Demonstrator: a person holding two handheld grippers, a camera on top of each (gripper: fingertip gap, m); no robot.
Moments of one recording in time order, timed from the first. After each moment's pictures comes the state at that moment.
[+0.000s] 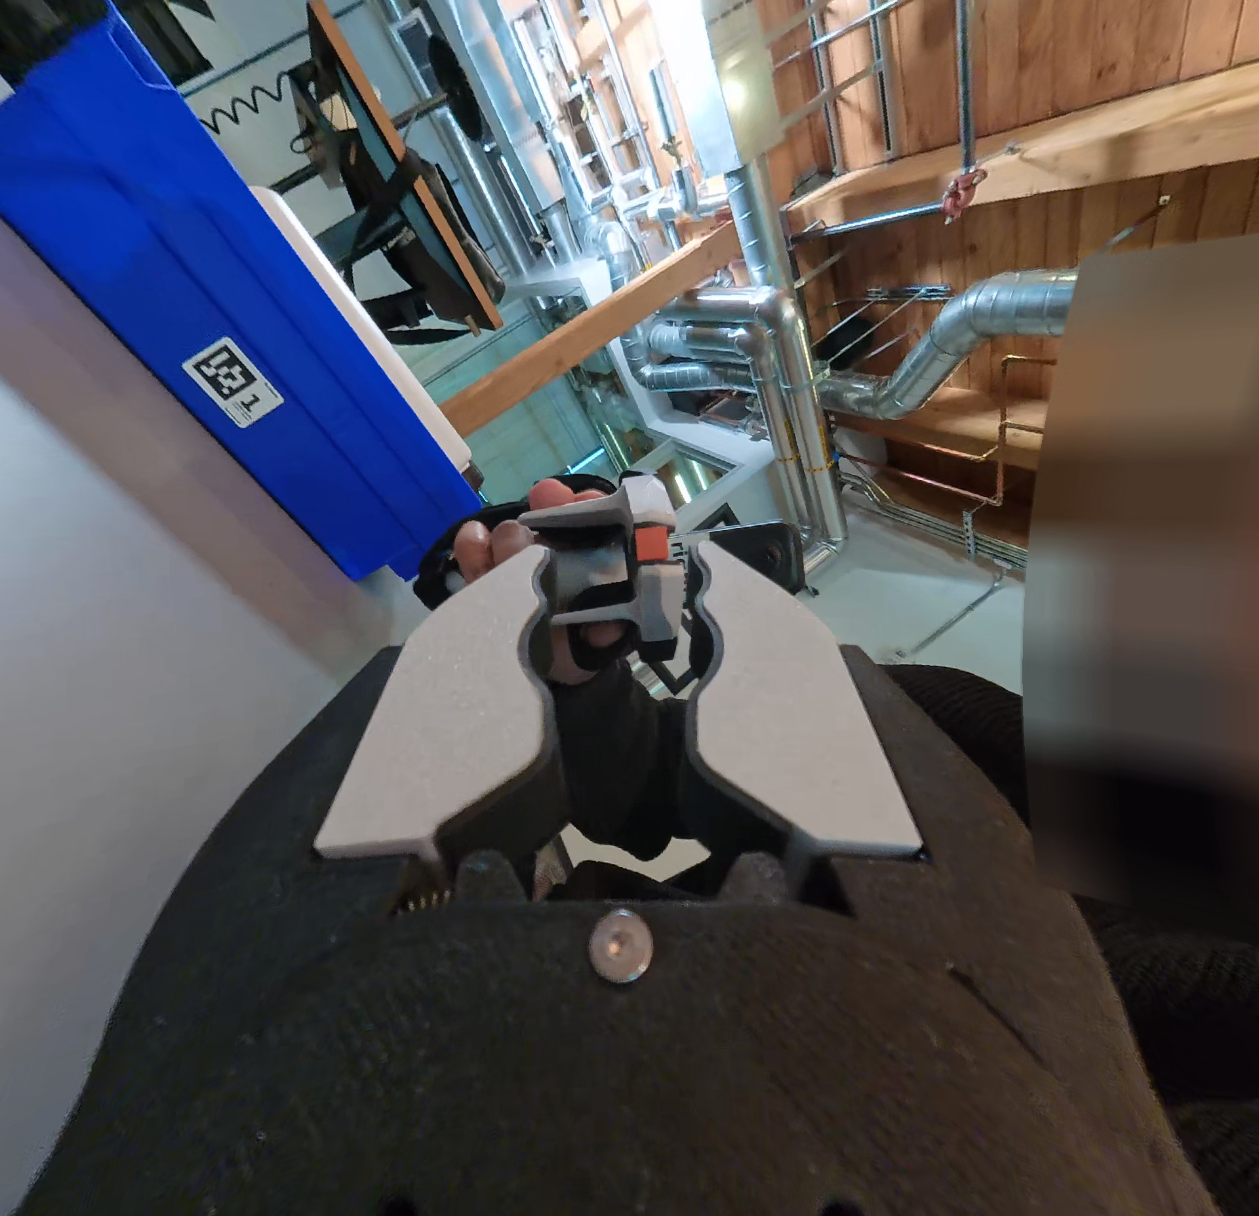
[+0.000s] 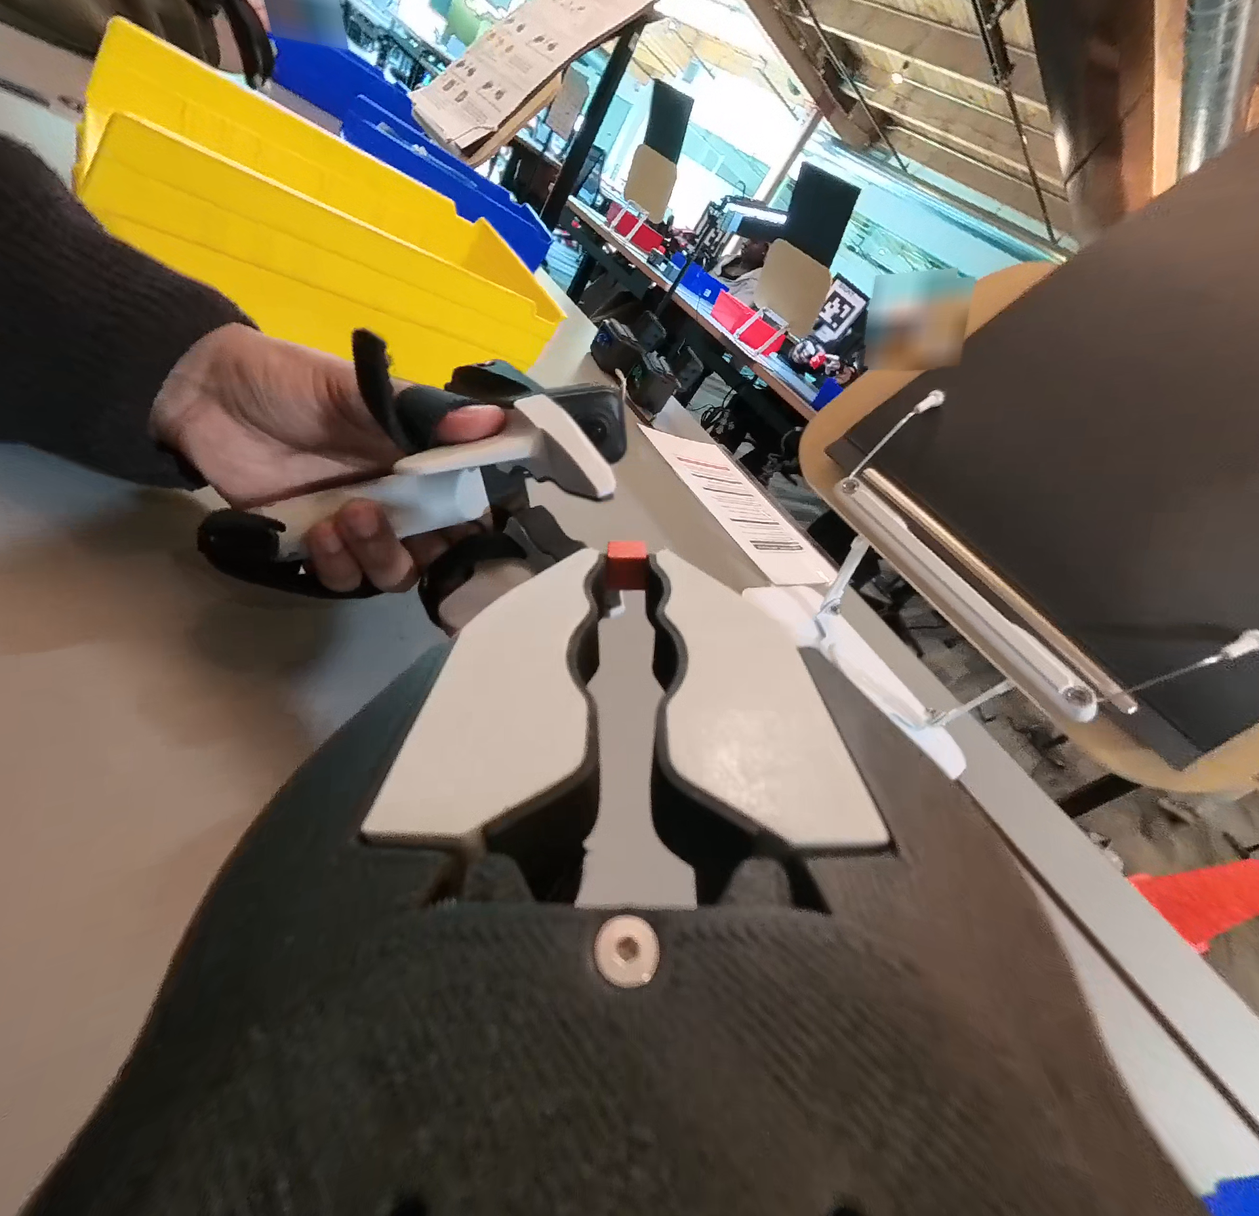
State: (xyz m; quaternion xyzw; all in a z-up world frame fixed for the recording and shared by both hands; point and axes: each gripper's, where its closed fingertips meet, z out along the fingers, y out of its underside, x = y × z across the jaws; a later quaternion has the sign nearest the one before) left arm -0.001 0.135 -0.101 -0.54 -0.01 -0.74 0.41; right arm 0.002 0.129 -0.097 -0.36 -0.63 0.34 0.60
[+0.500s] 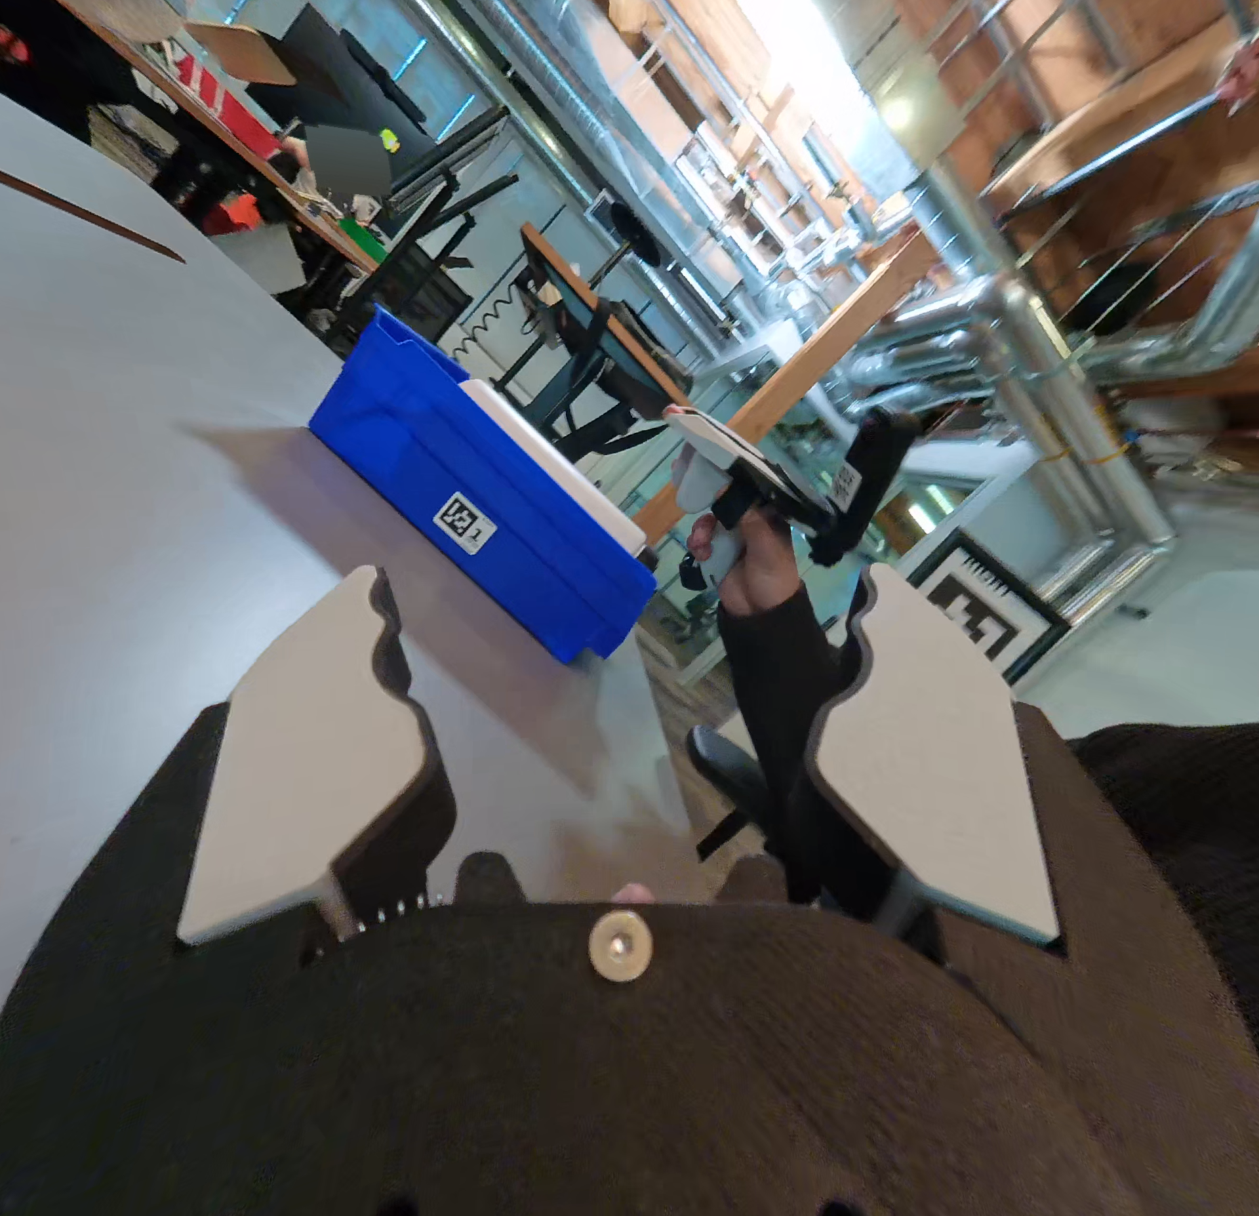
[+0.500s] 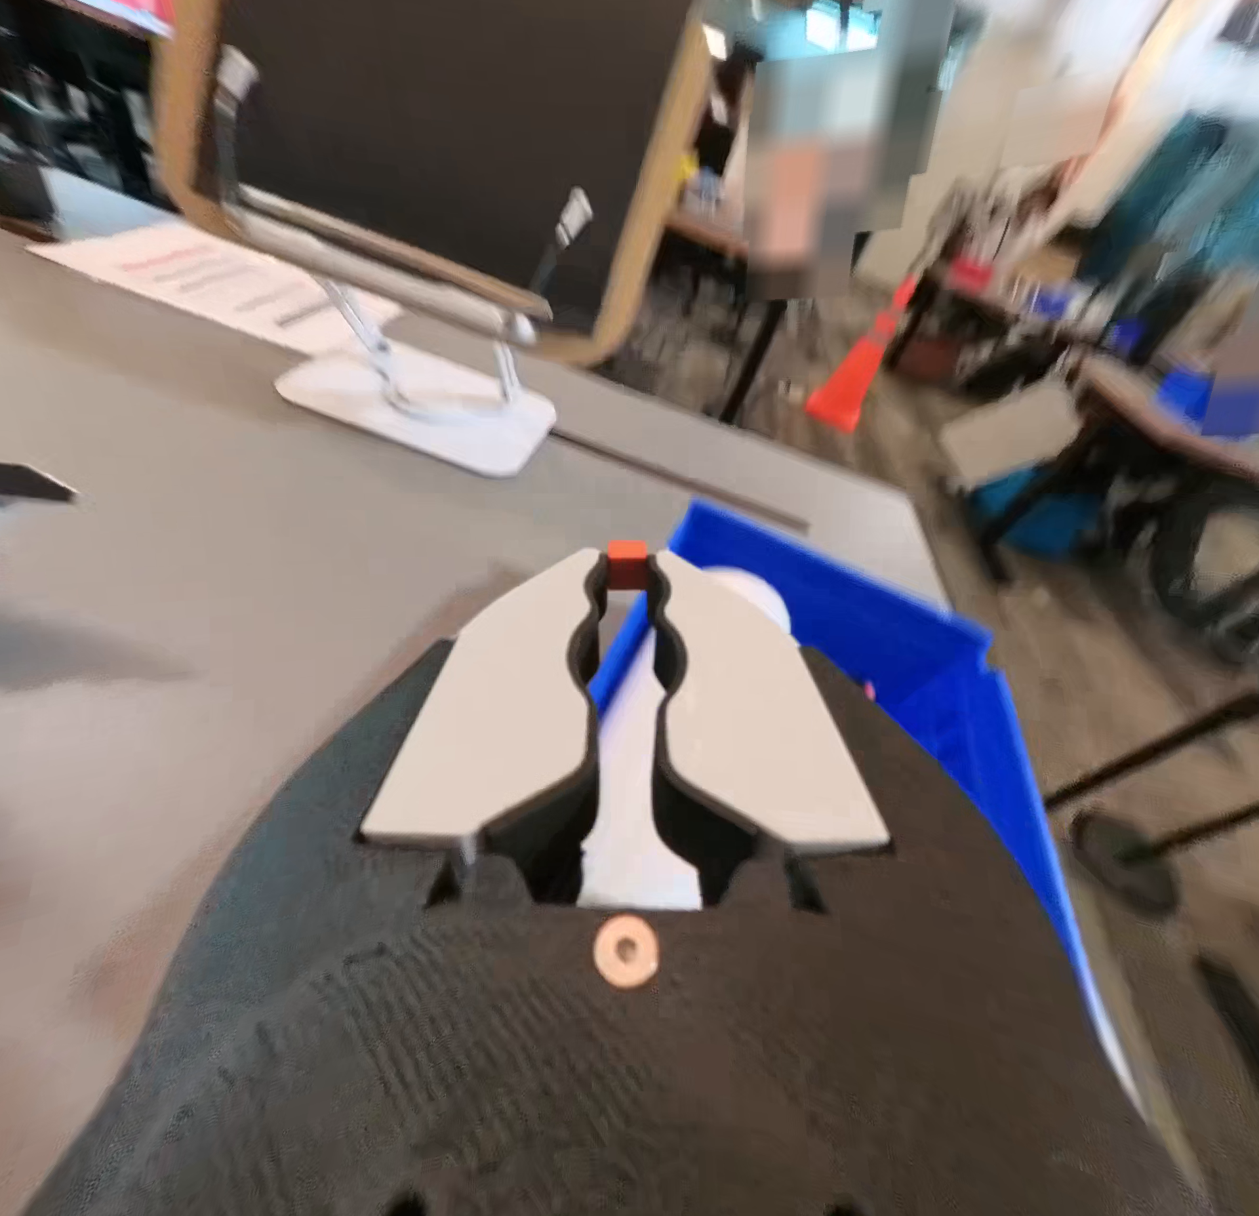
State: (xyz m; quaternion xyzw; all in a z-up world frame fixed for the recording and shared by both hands) left arm -0.016 0.161 -0.106 -0.60 -0.01 -0.57 0.56; right arm 0.168 0.304 -0.044 -0.66 -0.40 0.16 0.62
